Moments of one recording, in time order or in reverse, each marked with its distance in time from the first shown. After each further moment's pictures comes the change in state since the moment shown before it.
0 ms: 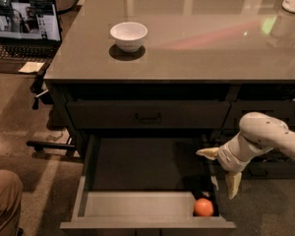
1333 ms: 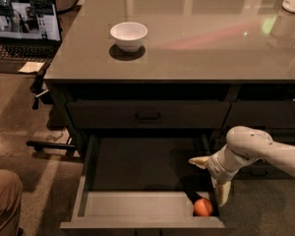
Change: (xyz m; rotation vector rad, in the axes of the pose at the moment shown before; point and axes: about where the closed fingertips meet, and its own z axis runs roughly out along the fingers) arm -0.008 0.001 0.053 0.001 0.019 -0.013
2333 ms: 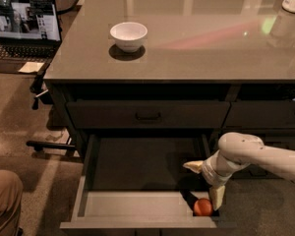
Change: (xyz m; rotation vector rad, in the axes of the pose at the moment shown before) arm -0.010 0.002 0.021 -0.008 0.015 -0.002
